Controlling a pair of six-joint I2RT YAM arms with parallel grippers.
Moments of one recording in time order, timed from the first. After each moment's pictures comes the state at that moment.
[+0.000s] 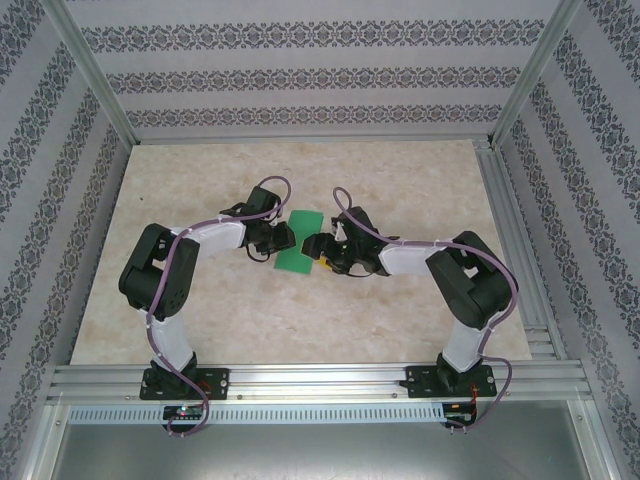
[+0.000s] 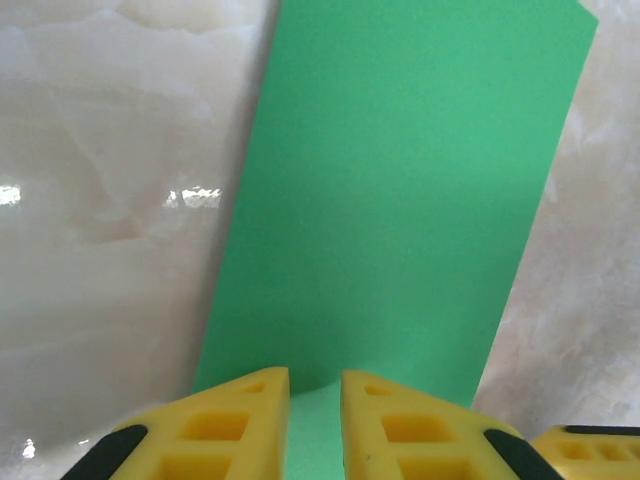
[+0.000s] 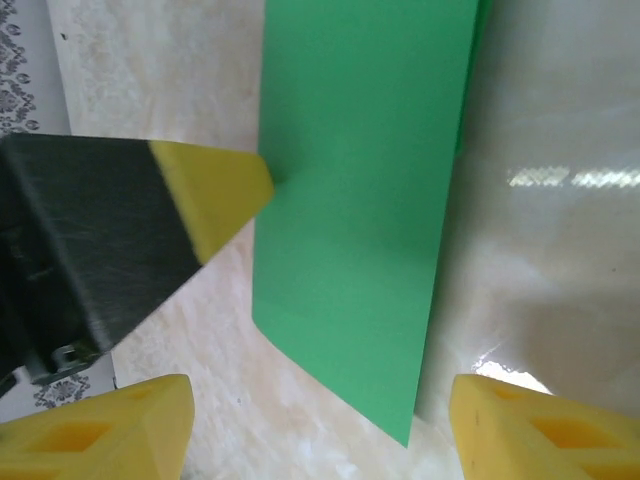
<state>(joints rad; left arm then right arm) -0.43 1.84 1.09 -0.30 0.31 -0.67 0.62 1.80 0.86 0.17 -0.48 0.98</state>
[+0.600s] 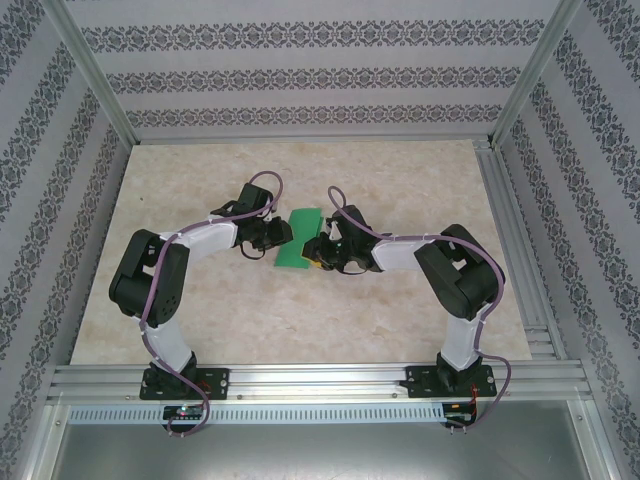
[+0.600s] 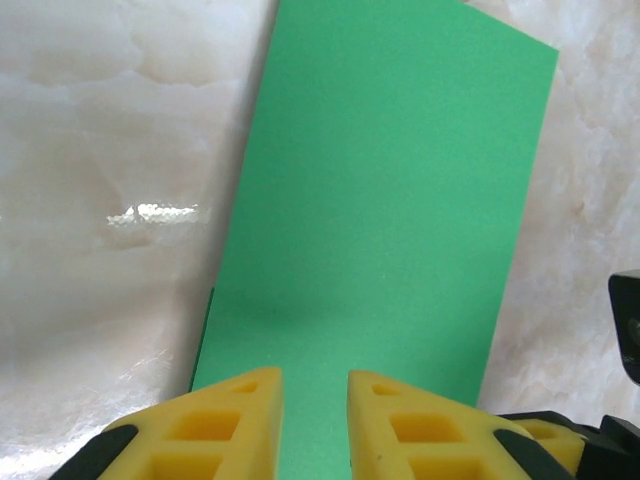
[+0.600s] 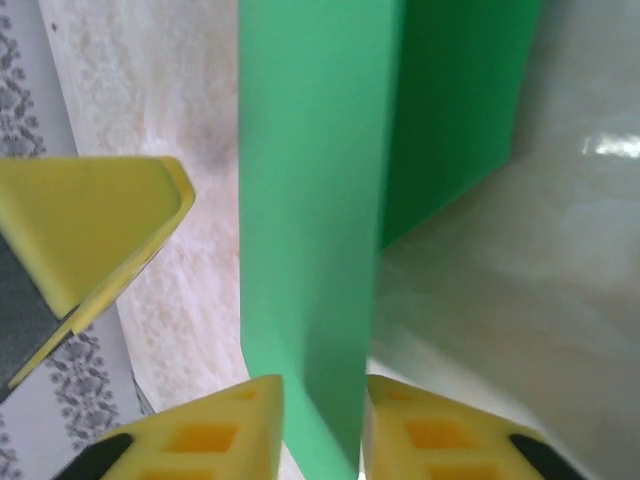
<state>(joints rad) -0.40 1.78 1.06 -0.28 0.35 -0.68 0.63 1.87 0.92 0.18 -0.53 1.02</state>
